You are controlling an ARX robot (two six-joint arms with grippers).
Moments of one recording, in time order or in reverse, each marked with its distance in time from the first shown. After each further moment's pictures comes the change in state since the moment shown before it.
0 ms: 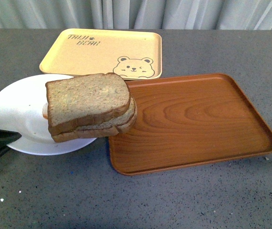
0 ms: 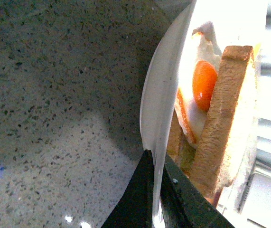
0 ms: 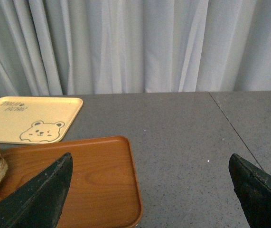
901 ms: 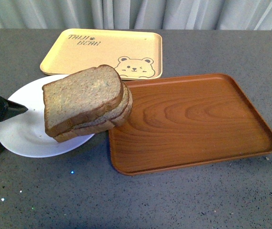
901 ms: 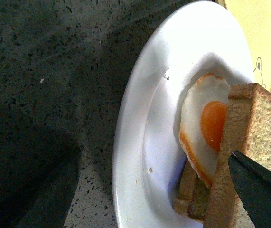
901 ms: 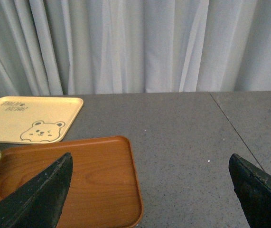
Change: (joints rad) left arm 0.000 0.161 0.105 0.052 -0.110 0.124; right arm 0.000 0.000 0.000 0.000 0.000 0.000
